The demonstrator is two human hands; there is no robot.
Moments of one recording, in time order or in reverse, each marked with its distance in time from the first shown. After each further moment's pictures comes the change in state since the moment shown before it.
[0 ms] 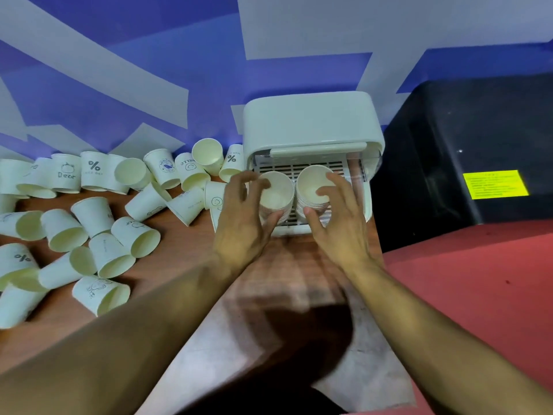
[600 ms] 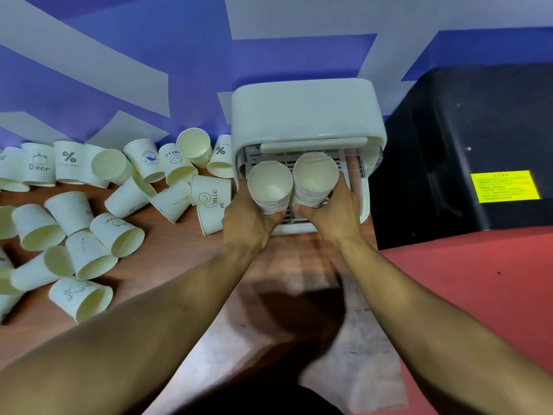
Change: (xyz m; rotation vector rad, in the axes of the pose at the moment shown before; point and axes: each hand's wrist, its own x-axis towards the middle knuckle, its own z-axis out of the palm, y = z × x) left_hand 0.017 -0.001 0.047 -0.165 -0.139 -0.563; right_hand 0.034 0.030 0.023 0.207 -0.098 0.323
